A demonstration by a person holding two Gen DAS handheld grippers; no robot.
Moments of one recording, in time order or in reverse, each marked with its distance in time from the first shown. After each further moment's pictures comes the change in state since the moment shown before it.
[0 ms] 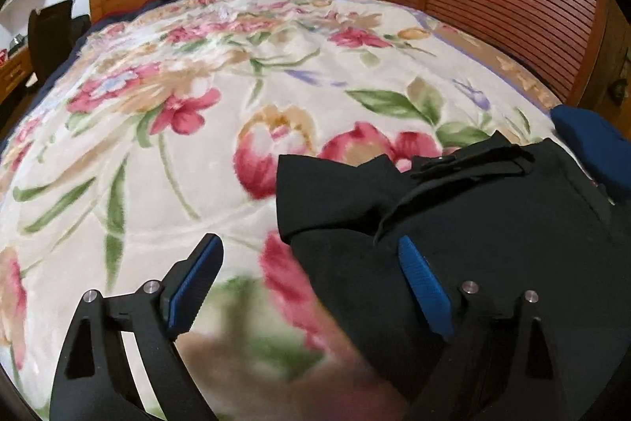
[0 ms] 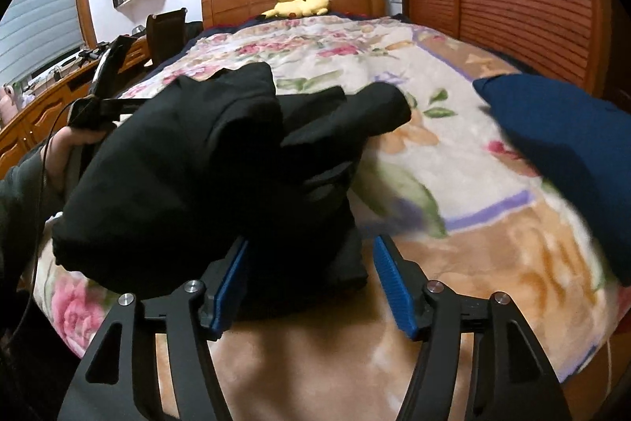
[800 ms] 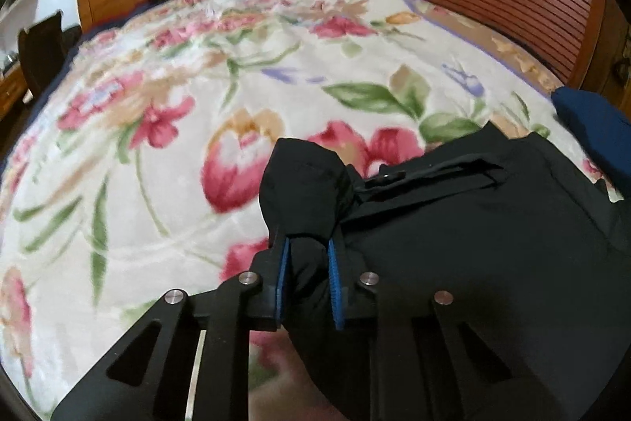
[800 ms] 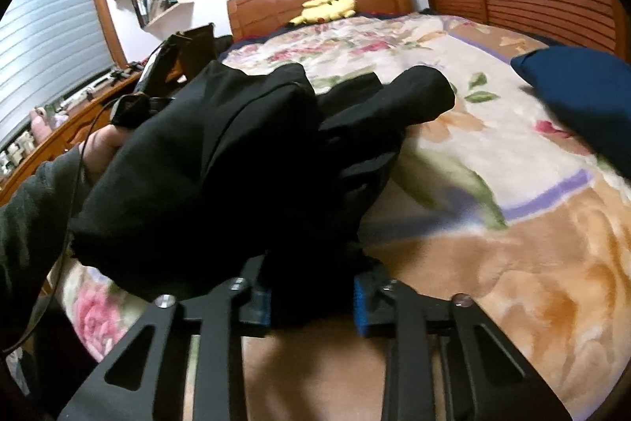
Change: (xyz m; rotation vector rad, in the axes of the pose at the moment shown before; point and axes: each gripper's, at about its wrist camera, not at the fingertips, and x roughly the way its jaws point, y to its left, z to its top) left arm -0.001 -0.038 0.016 0.063 0.019 0.052; right arm -0.002 -0.013 -0.019 0.043 -0.056 0.162
